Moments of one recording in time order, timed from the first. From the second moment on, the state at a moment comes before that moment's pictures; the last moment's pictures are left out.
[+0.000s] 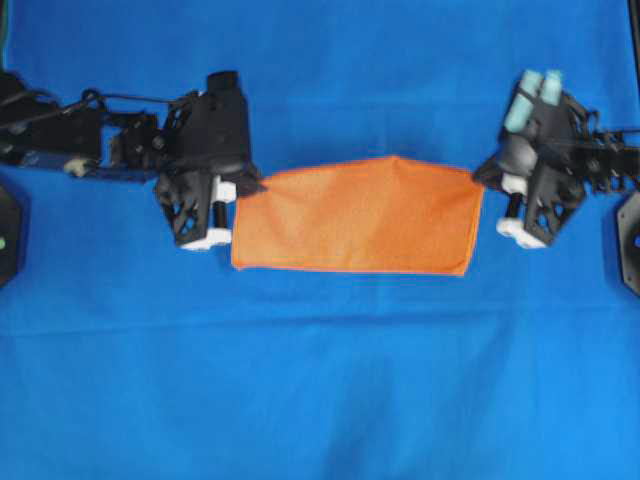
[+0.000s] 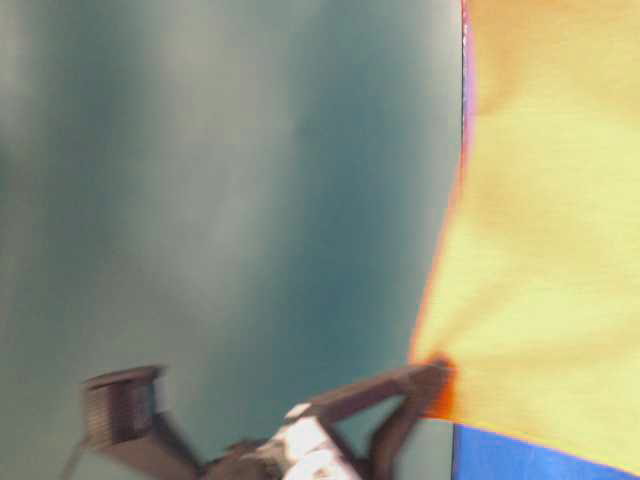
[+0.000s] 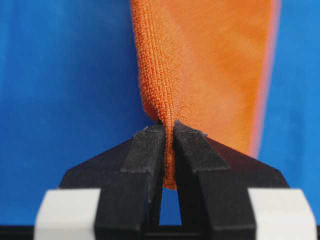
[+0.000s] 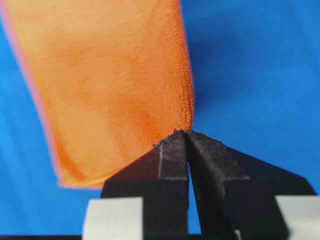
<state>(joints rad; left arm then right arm) 0.13 -0.17 0.71 -0.02 0.26 0.05 -0.12 -0.52 0.98 -0.30 0.41 0.47</state>
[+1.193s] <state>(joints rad) -0.11 -0.06 0.53 -0.02 0.04 0.07 -0.41 -0.38 0.82 -0.49 0.32 0.46</state>
